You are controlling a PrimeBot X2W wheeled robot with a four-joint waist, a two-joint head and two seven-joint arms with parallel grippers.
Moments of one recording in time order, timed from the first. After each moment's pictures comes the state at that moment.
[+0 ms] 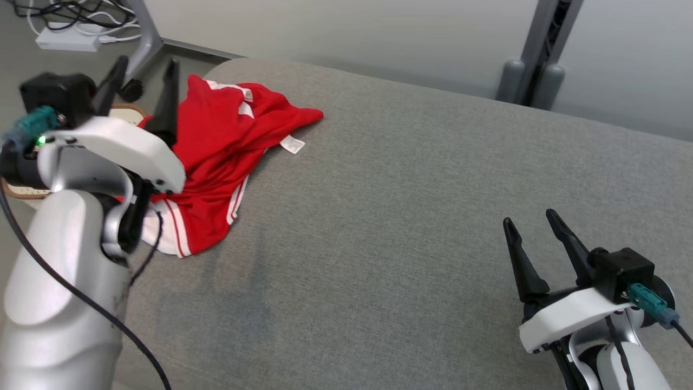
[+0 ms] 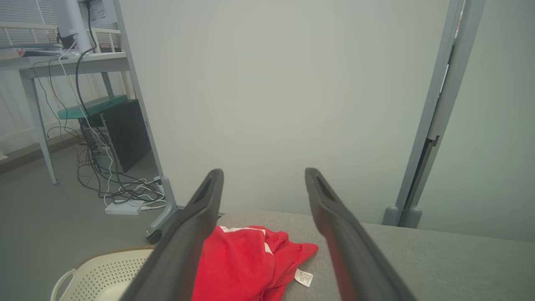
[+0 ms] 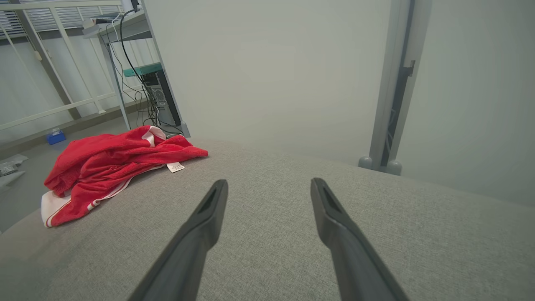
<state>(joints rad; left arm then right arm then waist) -0.58 0.19 -0.13 0.23 -0.36 0.03 0.12 -0.14 -0.05 0.08 0.11 0.15 0.13 -0.06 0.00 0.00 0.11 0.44</state>
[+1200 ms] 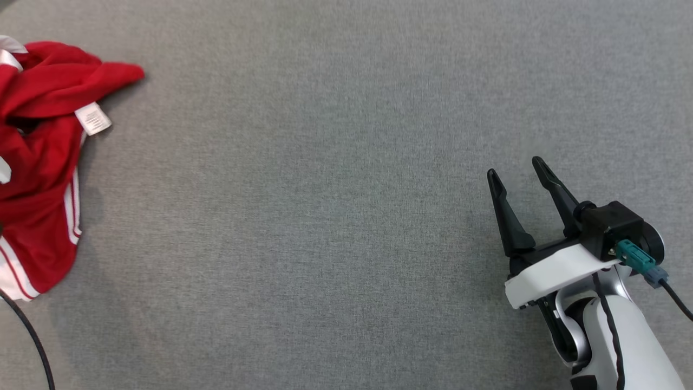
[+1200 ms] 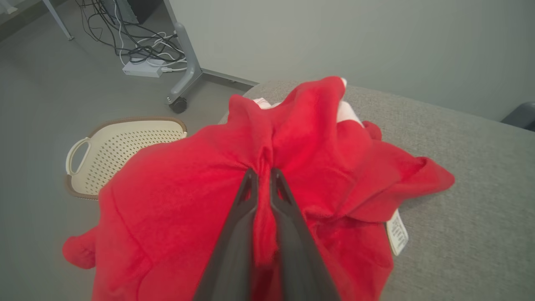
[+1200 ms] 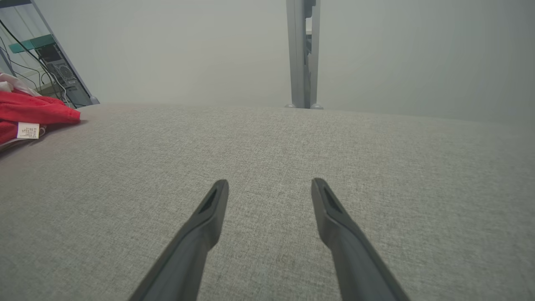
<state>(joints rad) -0.99 0.45 -0.04 1.16 -0.44 -0.03 0.07 -0.30 -0.05 0.14 0.15 0.12 0.13 -0.08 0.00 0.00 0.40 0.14</state>
